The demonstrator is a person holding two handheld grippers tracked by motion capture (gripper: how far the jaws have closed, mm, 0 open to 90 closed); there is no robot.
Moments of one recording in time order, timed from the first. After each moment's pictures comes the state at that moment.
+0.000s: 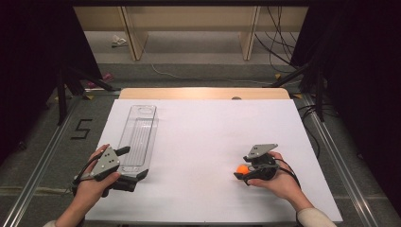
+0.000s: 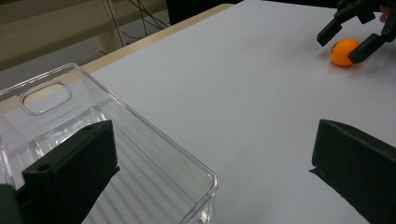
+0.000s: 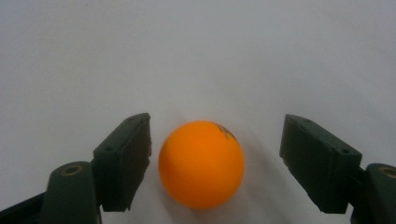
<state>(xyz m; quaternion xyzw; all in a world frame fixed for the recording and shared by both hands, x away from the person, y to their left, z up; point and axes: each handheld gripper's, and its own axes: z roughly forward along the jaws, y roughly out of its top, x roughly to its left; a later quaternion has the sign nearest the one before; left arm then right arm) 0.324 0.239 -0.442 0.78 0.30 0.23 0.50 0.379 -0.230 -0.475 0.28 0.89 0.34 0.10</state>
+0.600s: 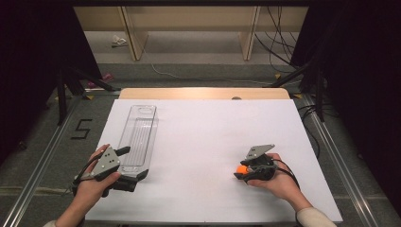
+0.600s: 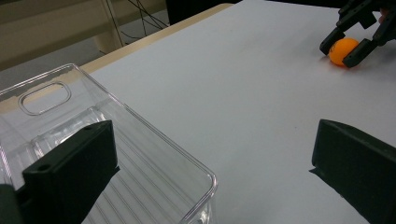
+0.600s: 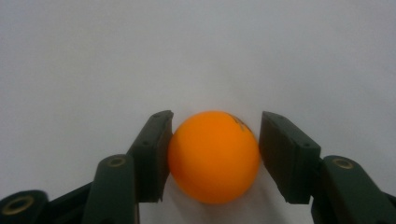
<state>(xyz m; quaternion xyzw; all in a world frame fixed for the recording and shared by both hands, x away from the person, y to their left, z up) 0.324 0.239 -0.442 0.78 0.29 0.23 0.50 0.379 -0.227 -0.477 0.27 0.91 0.32 0.08</state>
